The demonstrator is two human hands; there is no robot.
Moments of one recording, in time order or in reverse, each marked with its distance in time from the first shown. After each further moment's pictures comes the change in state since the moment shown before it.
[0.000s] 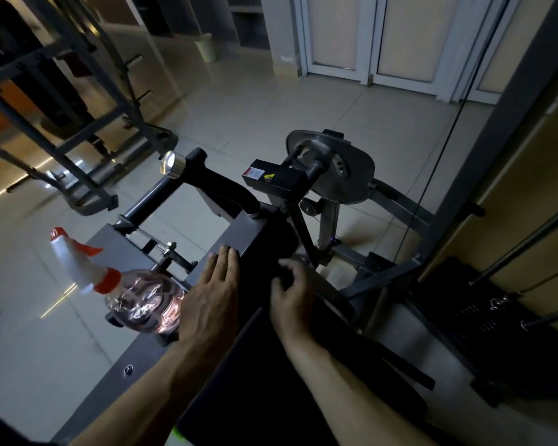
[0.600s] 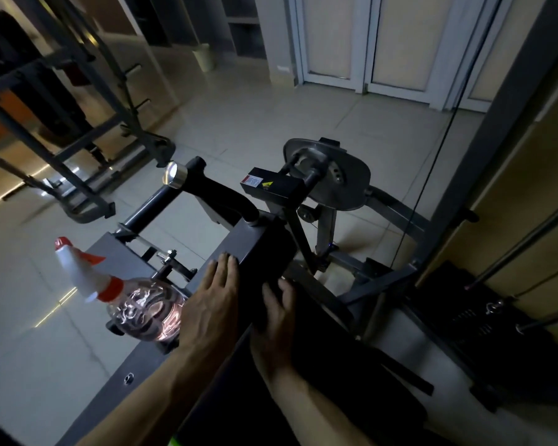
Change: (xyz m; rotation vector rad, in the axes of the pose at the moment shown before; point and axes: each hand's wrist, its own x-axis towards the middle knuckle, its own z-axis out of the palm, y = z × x) left_hand 0.001 -0.003 0.000 -0.007 -0.017 0.017; right_hand -0.044 -0.021 0.003 -0.008 -0.002 -0.107
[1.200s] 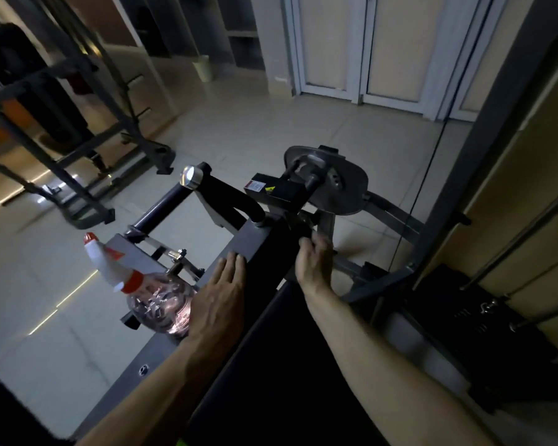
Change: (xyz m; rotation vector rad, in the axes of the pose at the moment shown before) left_hand 0.002 -0.009 -0.004 -0.058 0.029 0.072; right_hand 0.120 -0.005 -0.027 0.094 -0.071 0.504
